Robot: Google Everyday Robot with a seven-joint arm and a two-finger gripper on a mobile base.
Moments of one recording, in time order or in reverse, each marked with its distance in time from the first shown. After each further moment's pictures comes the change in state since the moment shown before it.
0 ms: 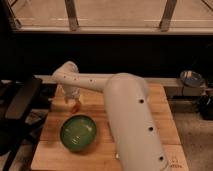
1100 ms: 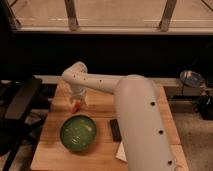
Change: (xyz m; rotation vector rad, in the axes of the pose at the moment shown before) arm 0.007 0.025 0.009 0.033 -0.039 0.027
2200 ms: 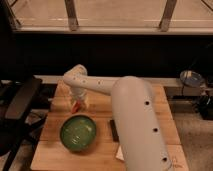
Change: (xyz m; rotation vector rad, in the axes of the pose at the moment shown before) arm 0.004 -0.004 0.024 -0.007 -0.002 0.016
